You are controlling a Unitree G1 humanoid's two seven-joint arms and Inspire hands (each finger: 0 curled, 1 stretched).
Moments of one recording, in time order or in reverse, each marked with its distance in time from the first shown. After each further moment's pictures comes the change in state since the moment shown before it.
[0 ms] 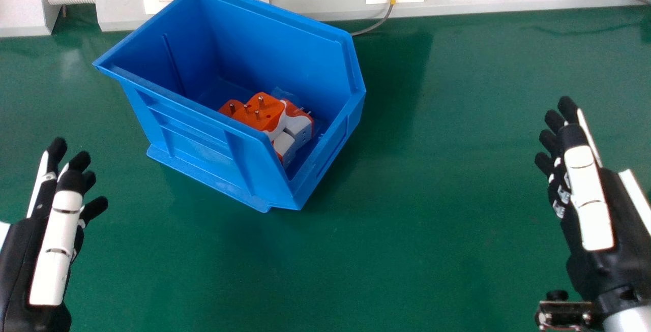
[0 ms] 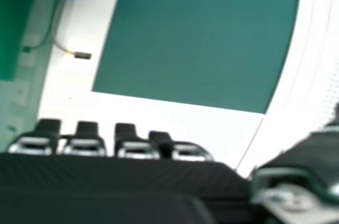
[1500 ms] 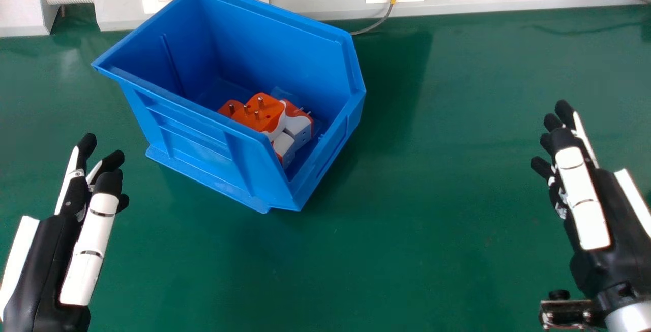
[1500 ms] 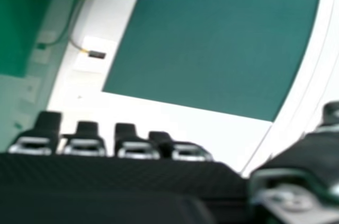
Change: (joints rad) left arm 0.028 -0.003 -0.071 0.001 0.096 -0.075 0.060; right arm -0.015 -0.047 -0.005 0.058 -0.029 -0.026 0.015
